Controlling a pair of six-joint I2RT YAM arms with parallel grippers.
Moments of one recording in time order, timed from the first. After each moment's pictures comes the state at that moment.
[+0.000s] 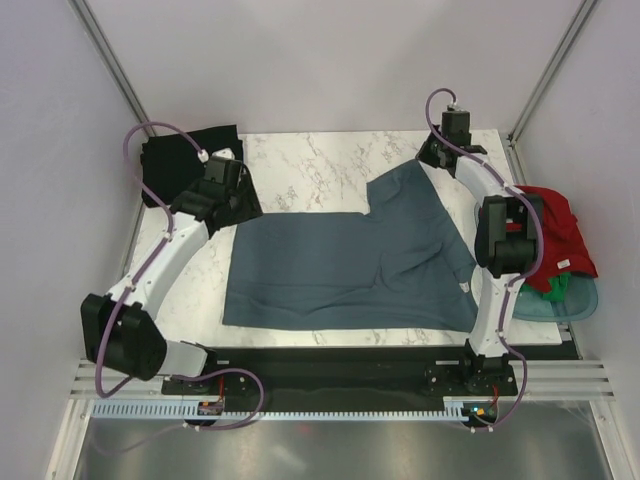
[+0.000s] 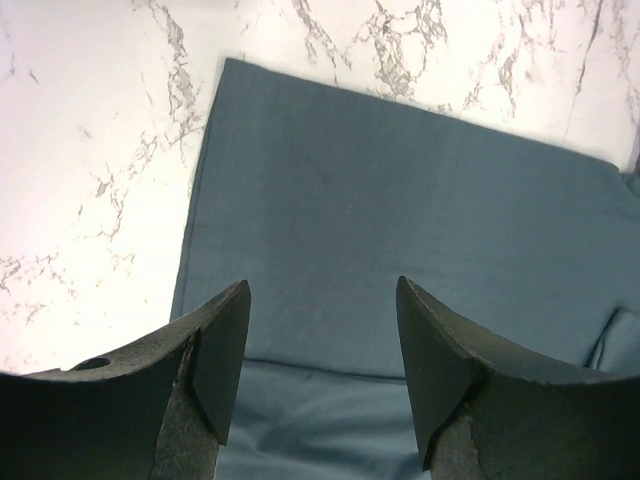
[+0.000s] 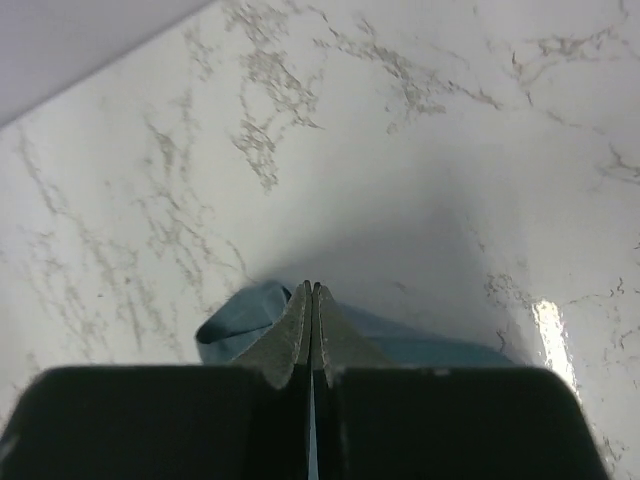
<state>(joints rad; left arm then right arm) -0.31 1.33 1.18 -0.66 -0.20 -0.50 0.05 2.18 1.76 -0.24 -0.06 0.49</state>
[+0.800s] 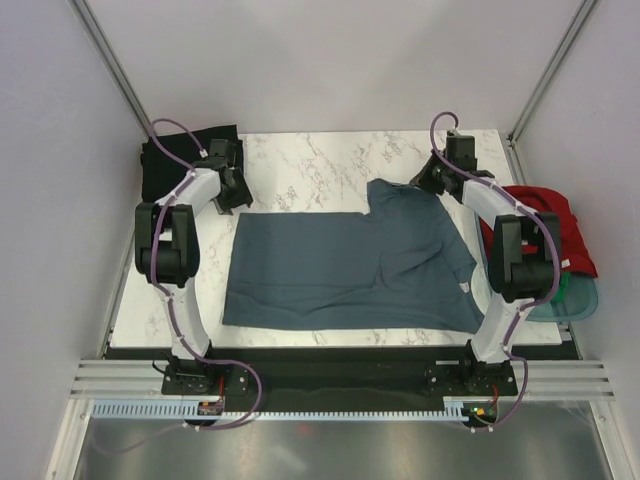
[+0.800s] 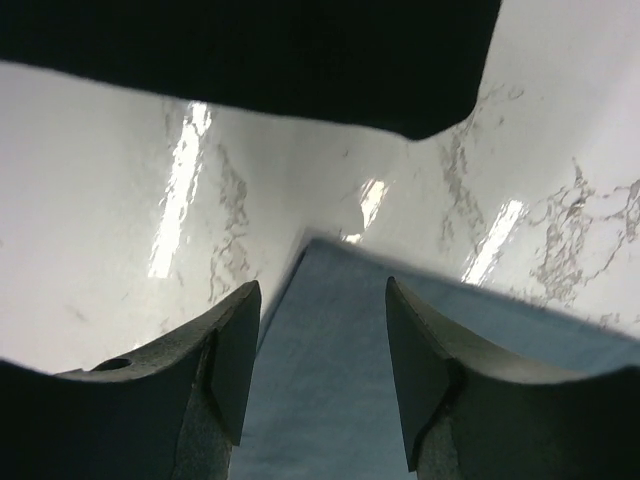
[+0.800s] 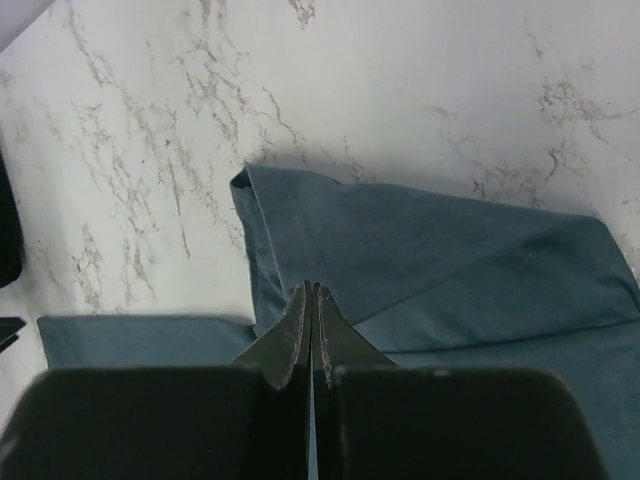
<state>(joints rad) -0.08 2.01 1.53 -0.60 -0.11 -0.45 0.06 1.90 1.37 -0.16 -0.20 0.56</state>
